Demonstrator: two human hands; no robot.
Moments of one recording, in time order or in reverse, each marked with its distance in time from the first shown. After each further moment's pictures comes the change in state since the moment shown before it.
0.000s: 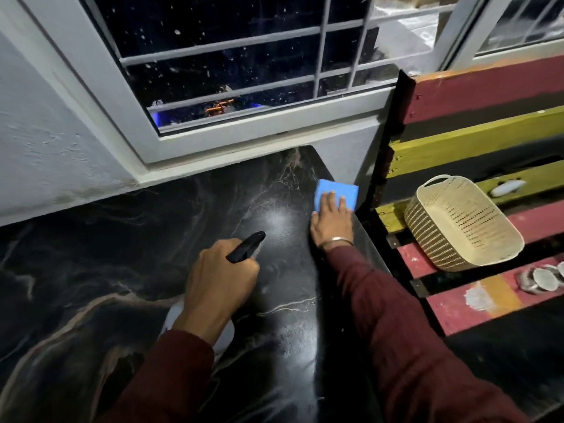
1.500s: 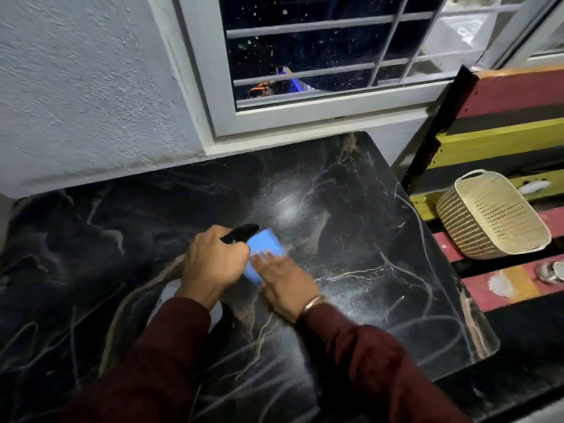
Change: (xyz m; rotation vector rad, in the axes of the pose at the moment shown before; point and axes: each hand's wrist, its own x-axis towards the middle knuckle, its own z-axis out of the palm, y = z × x) left_hand 0.009 -0.122 -0.111 0.040 0.002 -0.165; right_hand -0.195 -0.182 0.055 0.008 -0.105 -0.792
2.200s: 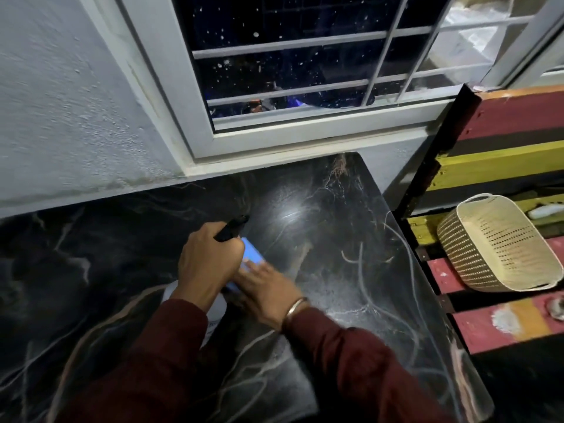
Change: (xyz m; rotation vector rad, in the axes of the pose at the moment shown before) left_hand 0.046 0.071 0.034 -0.110 0.116 0.036; right_hand 0.040 0.066 -0.013 0.016 -0.056 -0.155
